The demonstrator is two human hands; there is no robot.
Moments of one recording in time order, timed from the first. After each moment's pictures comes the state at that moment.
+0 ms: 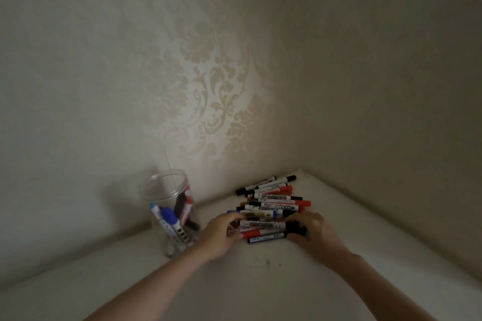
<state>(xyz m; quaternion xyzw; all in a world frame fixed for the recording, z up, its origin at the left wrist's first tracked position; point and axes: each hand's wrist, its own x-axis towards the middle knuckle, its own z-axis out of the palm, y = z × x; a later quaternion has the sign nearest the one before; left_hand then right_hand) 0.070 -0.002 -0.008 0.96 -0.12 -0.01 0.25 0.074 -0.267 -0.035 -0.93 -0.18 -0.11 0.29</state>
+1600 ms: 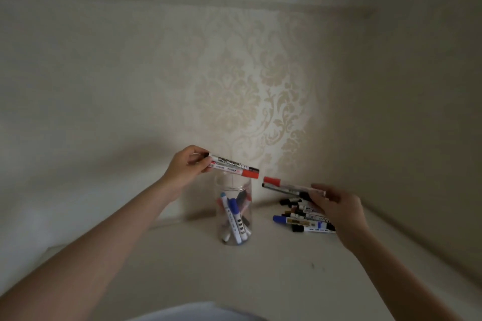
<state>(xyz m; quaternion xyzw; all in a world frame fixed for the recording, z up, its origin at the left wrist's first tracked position) 0.002 0.153 0.151 0.76 -0.02 0.23 0.61 0.015 -0.181 0.090 -0.73 -0.04 -0.12 0.68</state>
